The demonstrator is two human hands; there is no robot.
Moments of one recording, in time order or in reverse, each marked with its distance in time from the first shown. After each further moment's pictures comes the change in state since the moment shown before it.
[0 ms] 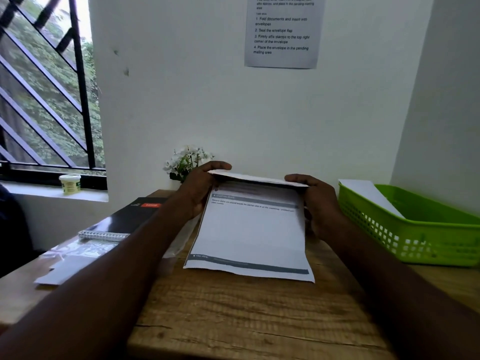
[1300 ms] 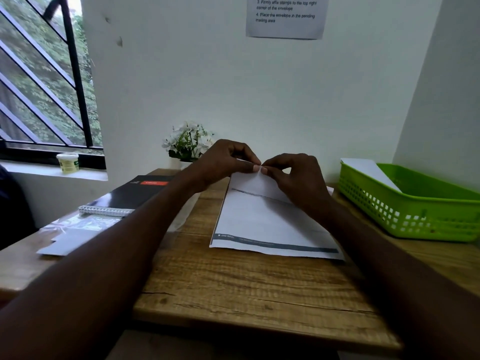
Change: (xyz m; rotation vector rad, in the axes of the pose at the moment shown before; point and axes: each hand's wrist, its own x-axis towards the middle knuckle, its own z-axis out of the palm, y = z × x) left_hand -0.026 0.019 0.030 0.548 -0.311 0.265; right_hand -0.013 0.006 0.015 -0.692 -0.166 -0.726
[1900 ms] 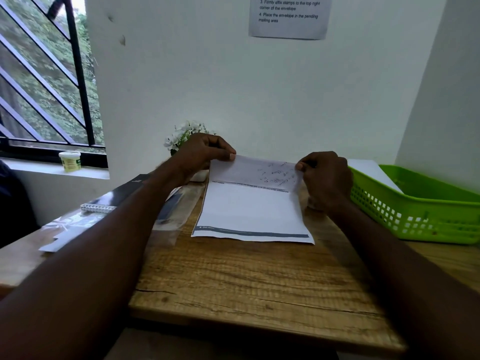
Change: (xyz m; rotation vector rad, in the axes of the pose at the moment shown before) left_hand -0.002 -0.017 -0.041 -0.105 0.133 -0.133; right_hand 0.003 0.015 -0.023 -0.322 0.175 0.388
